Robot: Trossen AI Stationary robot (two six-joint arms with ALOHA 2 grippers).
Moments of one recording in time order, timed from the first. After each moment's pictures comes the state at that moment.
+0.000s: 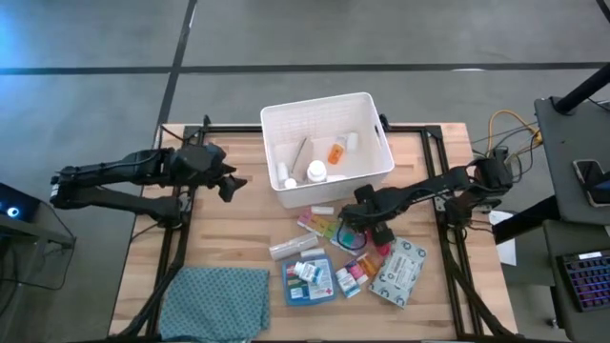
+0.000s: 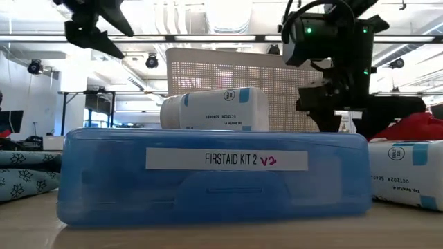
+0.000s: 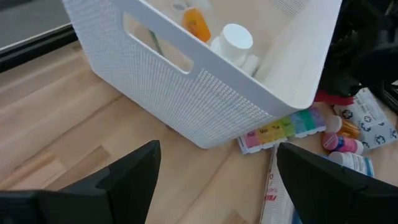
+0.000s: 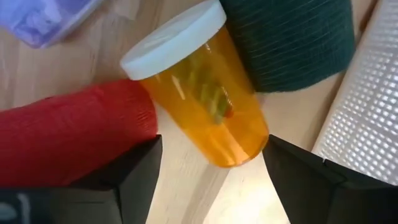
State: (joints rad) left arm 0.11 0.81 0.95 -0.82 -0.23 -0.65; right arm 0.10 1.67 0.95 -0.82 0.20 -0.24
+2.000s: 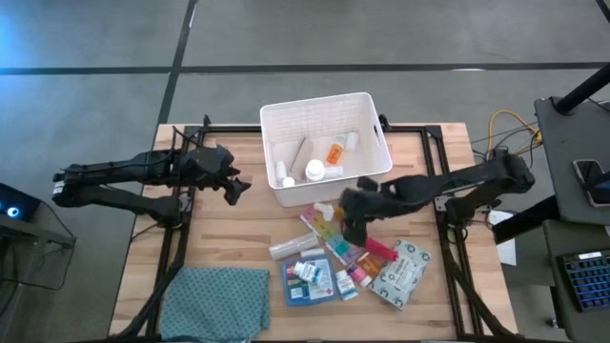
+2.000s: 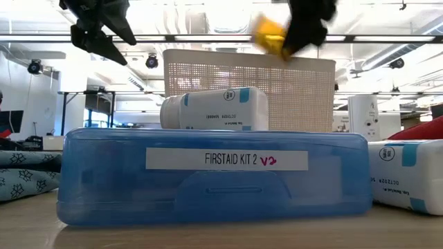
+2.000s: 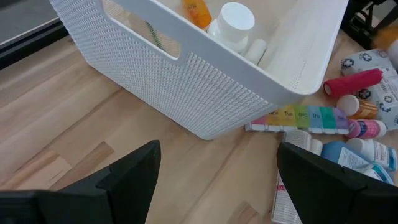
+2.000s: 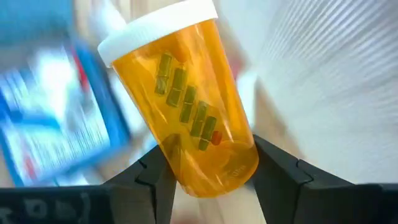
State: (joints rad) left arm 0.10 0.87 0.95 -0.83 -0.22 -0.60; right arm 0.19 1.48 1.26 -0.79 0.24 0.47
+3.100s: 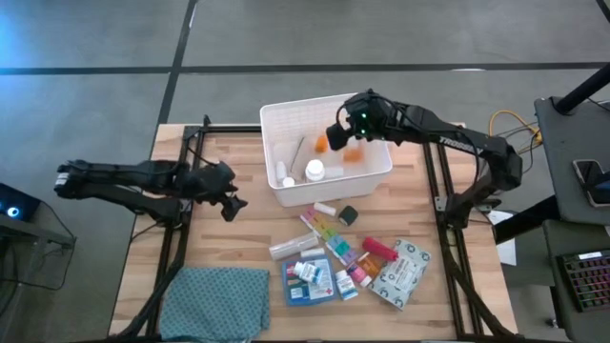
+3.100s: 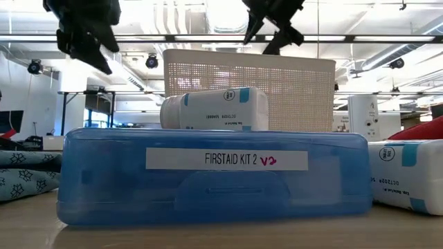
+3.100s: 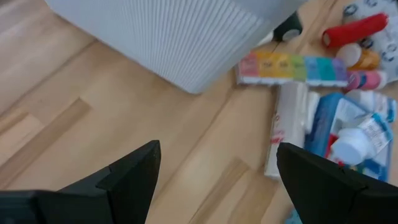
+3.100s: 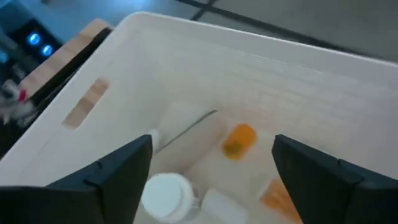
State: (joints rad) left arm -0.05 0.87 0.88 -0.88 -0.22 -0.72; right arm -0.33 1.54 1.59 -0.77 0.29 0.54
